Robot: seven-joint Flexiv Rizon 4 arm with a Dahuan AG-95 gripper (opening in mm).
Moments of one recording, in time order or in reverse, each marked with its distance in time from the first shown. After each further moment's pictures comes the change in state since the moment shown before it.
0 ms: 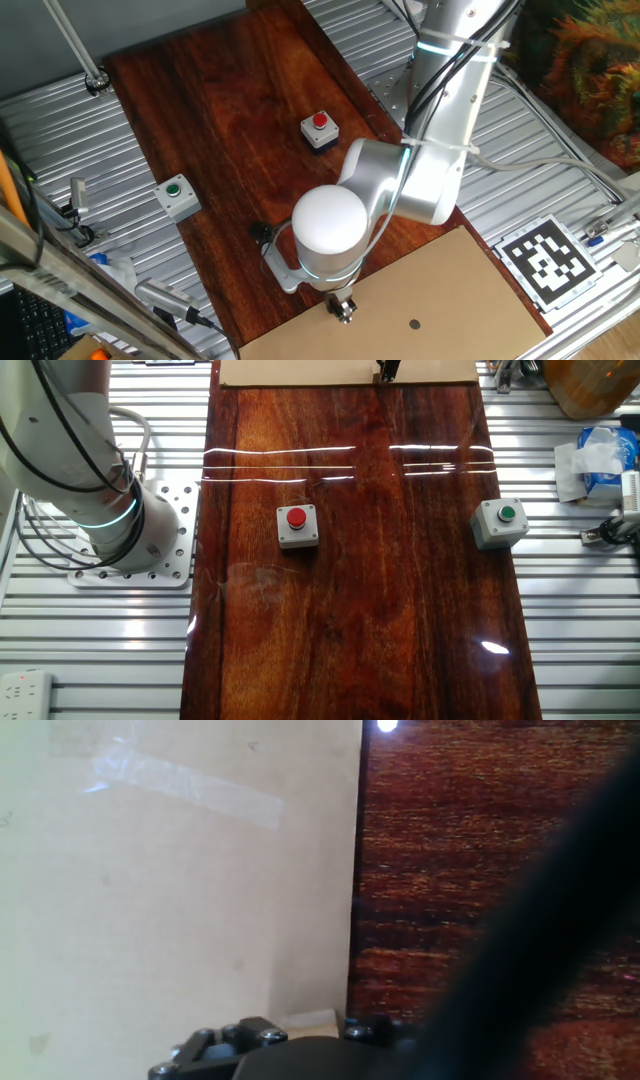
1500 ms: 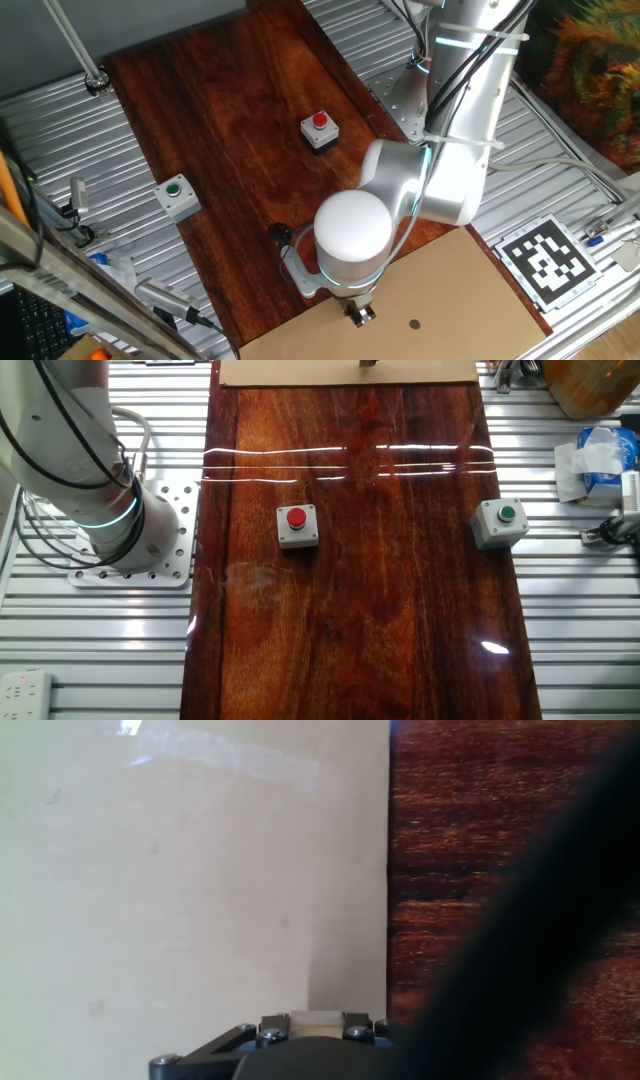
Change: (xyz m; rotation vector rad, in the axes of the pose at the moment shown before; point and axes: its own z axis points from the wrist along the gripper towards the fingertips) arm 0.024 0.031 -0.015 -0.010 0.019 0.055
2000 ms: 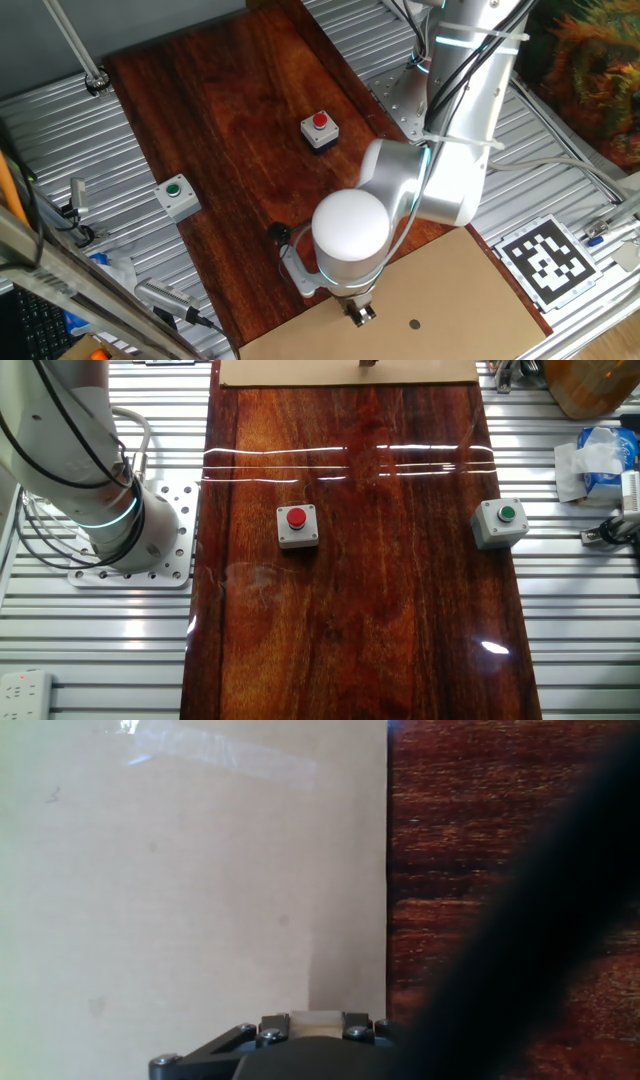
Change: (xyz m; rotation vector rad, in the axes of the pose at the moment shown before) arm -0.001 0.001 0.000 0.005 0.010 -0.009
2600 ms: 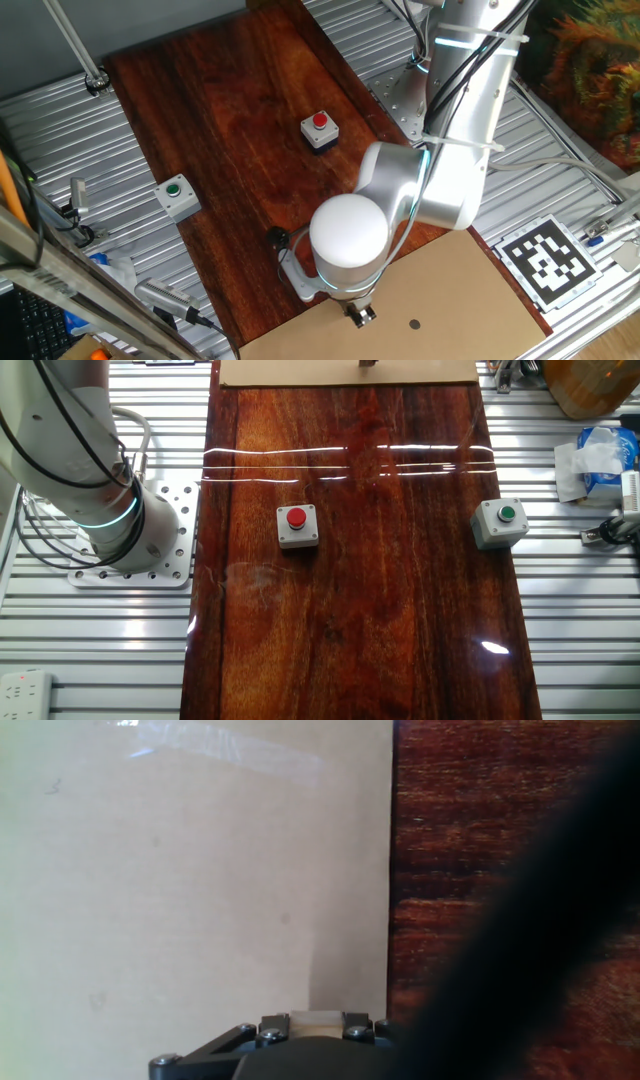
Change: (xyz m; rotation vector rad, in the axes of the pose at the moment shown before) arm -0.002 0.001 0.001 0.007 0.000 -0.014
